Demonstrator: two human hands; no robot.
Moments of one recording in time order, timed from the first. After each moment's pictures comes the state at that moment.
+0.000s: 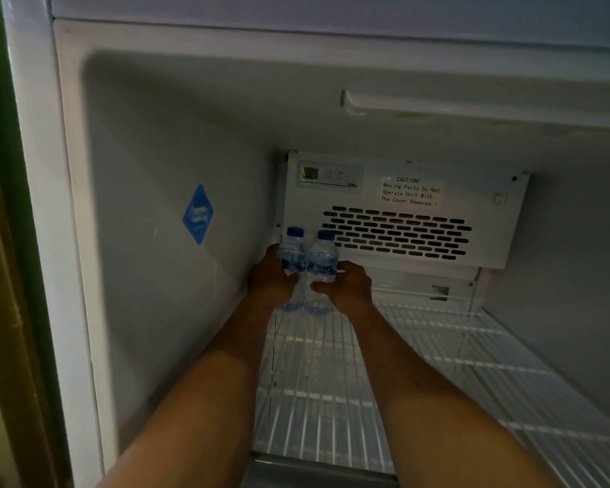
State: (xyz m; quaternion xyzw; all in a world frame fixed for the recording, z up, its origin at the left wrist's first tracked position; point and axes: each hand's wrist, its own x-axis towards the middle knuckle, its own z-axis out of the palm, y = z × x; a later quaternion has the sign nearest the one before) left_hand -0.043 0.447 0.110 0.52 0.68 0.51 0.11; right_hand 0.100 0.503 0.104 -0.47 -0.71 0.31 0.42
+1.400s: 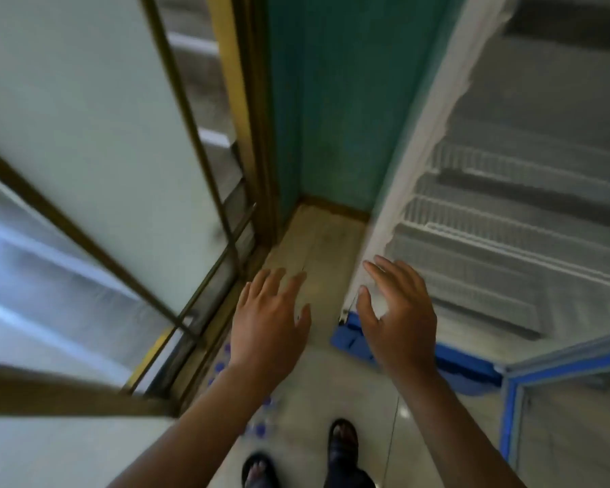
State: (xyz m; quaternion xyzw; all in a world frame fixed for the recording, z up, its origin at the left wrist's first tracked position) left_hand -0.054 -0.200 -0.170 0.50 0.85 0.16 0.04; right_hand 0.096 -0.086 -0.192 -0.41 -0.84 0.12 0.33
